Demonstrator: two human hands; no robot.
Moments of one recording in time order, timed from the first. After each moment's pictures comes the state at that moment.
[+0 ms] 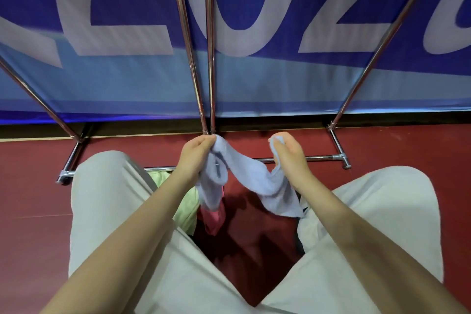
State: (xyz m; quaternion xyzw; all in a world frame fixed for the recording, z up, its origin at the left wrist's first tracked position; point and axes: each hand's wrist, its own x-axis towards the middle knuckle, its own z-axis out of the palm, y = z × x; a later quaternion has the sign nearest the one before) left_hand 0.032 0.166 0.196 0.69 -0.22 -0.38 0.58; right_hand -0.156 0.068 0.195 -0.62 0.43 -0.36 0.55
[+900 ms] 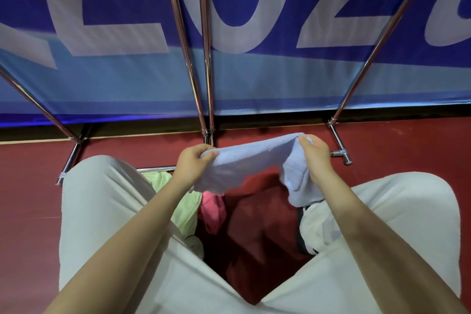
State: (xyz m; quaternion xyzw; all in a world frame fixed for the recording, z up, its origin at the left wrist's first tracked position) left_hand 0.043 0.171 0.171 0.78 -0.42 -0.26 0.39; right_hand -0.193 0.018 0.169 -0.55 0.57 -0.36 0.49
